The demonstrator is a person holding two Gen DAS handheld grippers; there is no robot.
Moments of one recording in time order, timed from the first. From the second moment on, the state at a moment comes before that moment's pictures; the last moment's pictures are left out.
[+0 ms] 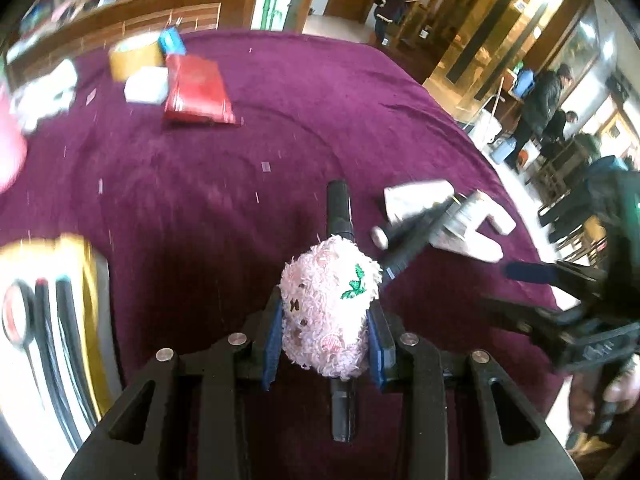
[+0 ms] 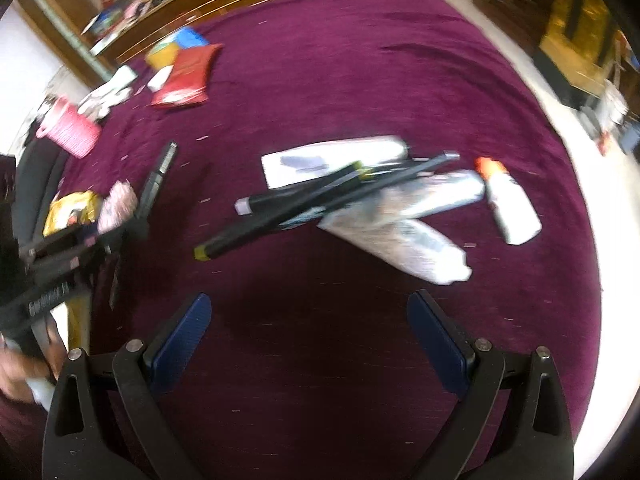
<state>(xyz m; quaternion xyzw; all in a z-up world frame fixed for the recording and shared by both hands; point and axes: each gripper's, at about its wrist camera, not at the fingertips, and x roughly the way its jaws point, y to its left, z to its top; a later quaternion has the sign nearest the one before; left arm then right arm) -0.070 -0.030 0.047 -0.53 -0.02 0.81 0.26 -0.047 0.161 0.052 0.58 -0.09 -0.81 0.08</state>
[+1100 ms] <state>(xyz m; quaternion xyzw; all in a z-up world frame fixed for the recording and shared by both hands) 0.013 -0.099 0.067 -0.50 -0.07 0.83 0.23 -0.026 0.082 0.036 0.59 -0.05 -0.80 0.08</state>
